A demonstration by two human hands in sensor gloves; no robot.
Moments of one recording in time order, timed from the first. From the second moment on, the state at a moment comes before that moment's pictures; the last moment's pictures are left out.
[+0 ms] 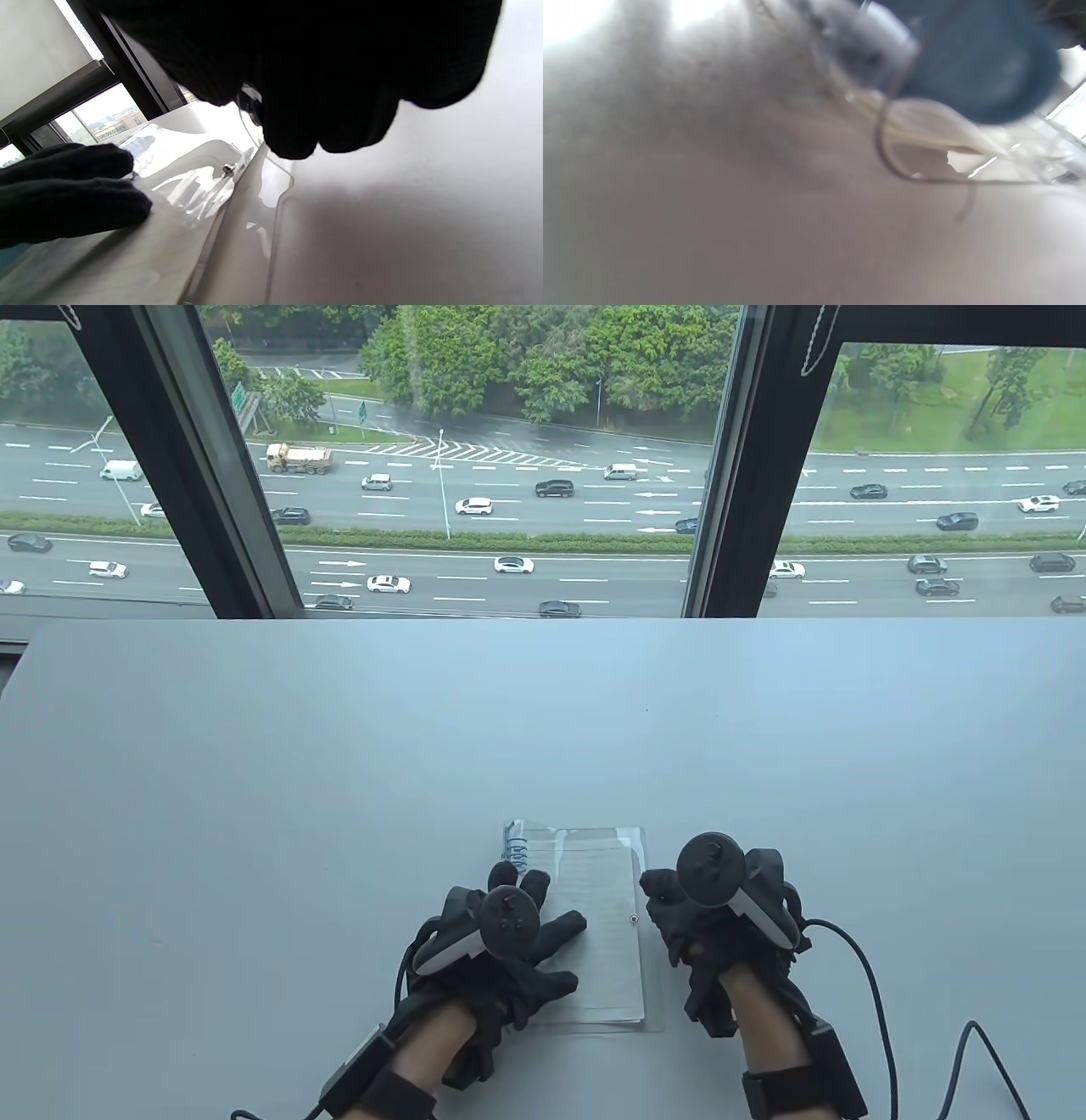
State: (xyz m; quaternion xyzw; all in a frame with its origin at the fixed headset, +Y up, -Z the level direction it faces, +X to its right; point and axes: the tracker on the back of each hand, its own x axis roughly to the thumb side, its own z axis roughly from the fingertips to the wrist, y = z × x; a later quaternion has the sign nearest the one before) left_hand -0.100 -0.784 -0.306 -0.23 -0.20 0.16 0.94; right_hand 0.149 -0.729 -0.330 0.05 0.10 0.97 0.21
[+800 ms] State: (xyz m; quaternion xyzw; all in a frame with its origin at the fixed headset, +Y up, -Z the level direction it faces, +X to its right) left_hand -0.102 -0.785 -0.306 -0.23 -0.20 0.17 0.94; right_hand 0.106 -0.739 -0.329 0.08 0.03 1.00 0.05
